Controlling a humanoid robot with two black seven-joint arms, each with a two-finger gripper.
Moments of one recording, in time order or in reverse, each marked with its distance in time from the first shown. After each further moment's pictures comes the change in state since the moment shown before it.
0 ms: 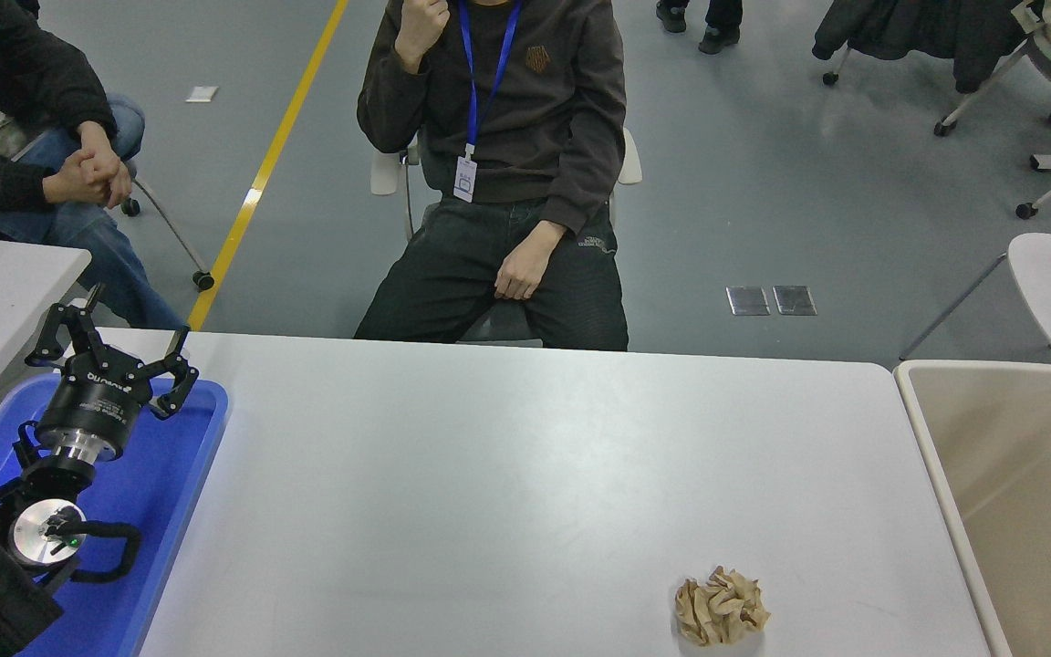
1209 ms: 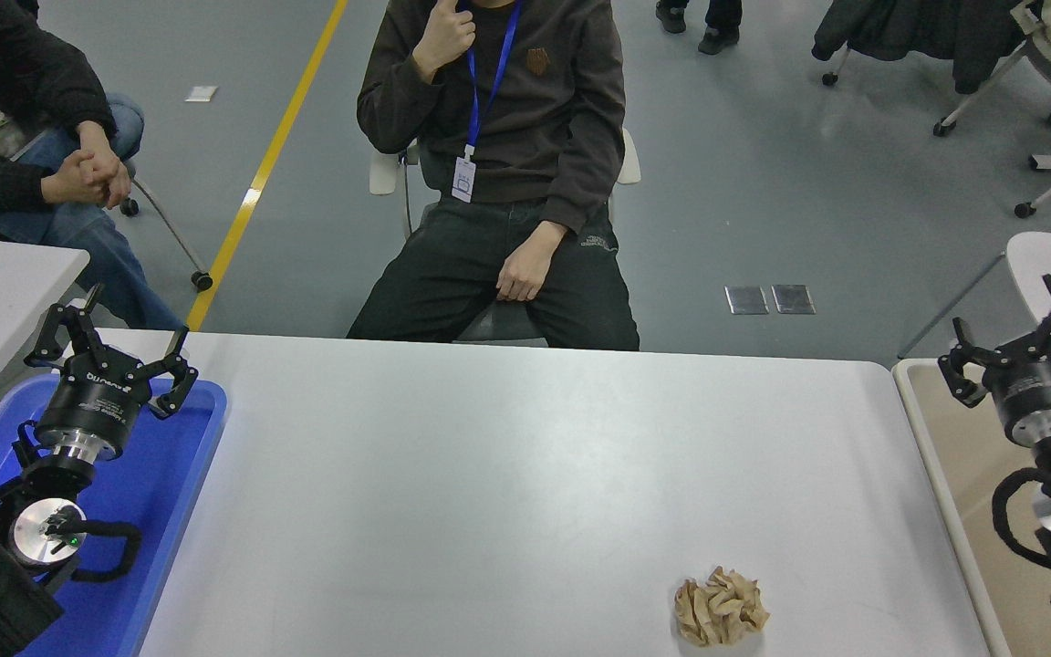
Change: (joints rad) left arm 0.000 0.000 0.000 0.000 0.000 0.000 0.000; right arm -0.229 0.224 0.932 0.559 0.383 0.314 -0.001
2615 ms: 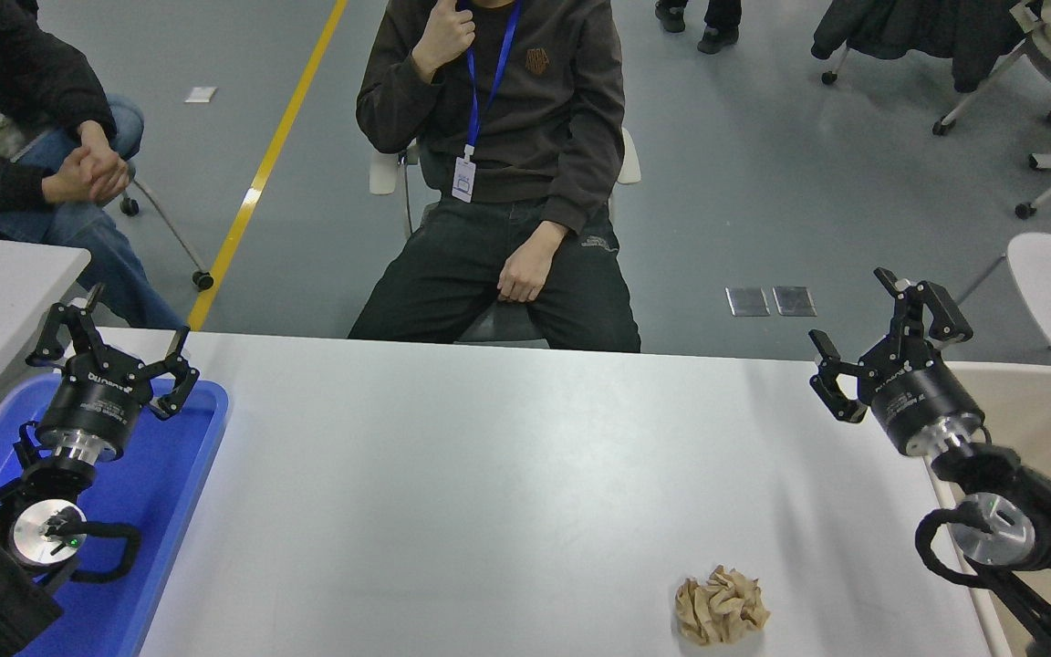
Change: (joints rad) left arm 0.000 0.000 0.000 0.000 0.000 0.000 0.000; right arm -0.158 -0.309 -0.301 0.709 -0.245 -0.207 -0.086
